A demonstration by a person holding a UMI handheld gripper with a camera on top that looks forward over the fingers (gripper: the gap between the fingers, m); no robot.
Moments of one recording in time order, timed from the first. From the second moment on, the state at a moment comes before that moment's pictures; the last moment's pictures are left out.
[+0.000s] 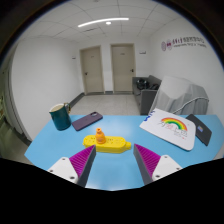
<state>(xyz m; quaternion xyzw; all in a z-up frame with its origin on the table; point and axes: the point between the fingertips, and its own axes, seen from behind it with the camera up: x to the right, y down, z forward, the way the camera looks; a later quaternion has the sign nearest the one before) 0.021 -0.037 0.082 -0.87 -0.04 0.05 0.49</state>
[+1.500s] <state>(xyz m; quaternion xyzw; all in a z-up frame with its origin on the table) 0.136 0.026 -0.001 -0.92 0.03 -0.04 0.40</state>
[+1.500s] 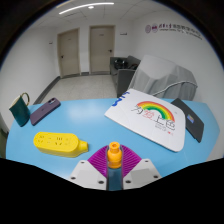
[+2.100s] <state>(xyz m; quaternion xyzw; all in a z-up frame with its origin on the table) 0.173 -0.091 0.074 -0.90 0.01 0.06 0.44</state>
